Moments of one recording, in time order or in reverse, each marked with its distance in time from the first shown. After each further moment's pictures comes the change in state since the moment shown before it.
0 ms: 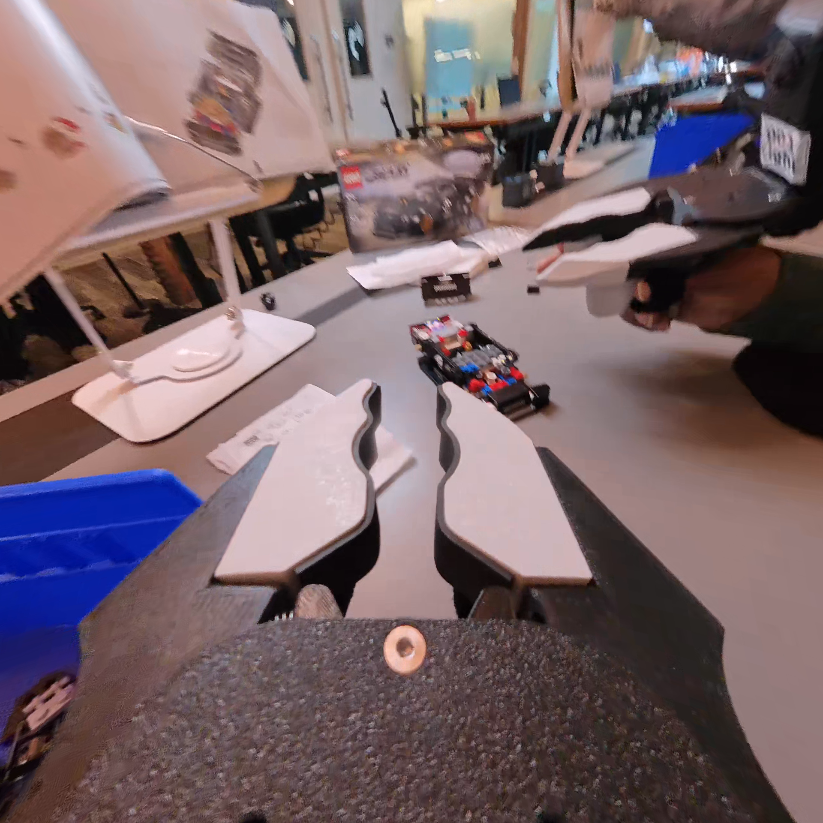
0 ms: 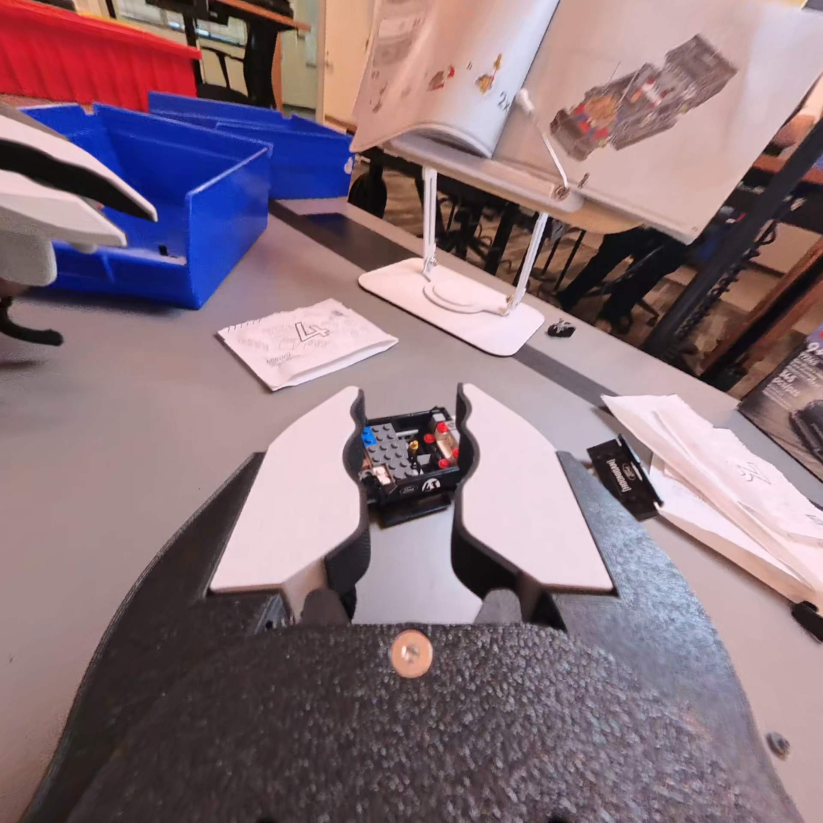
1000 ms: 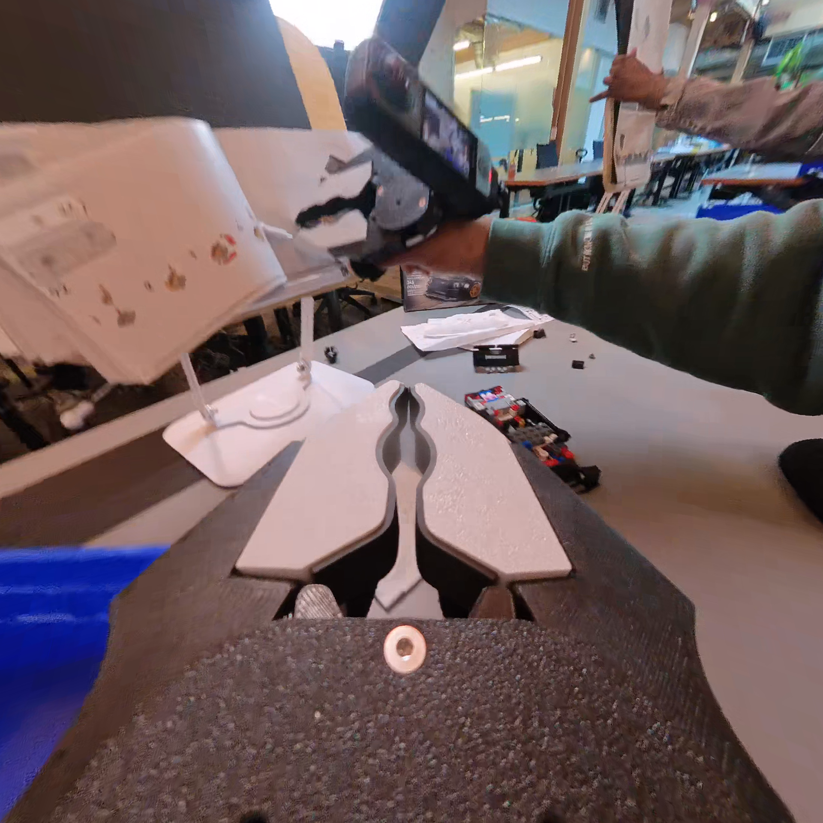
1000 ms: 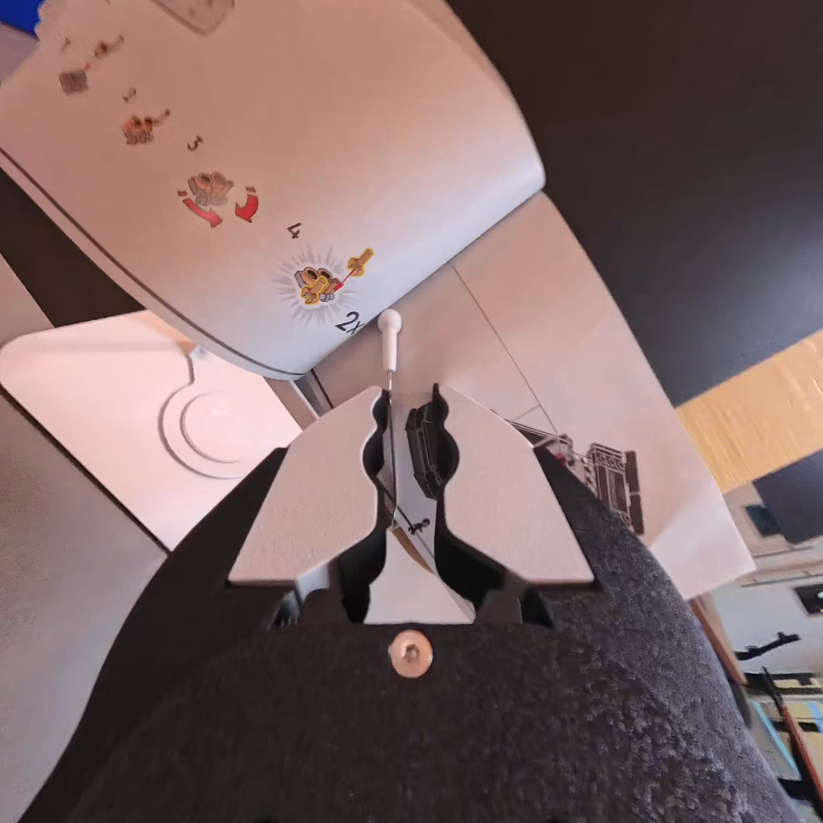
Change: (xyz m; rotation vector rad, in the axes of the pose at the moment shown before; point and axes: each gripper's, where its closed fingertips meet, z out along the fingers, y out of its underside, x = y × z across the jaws) left arm -0.050 -0.058 -0.005 0.086 -0.087 -0.038; right arm 0.110 -0.116 0.245 -0.166 0.207 -0.583
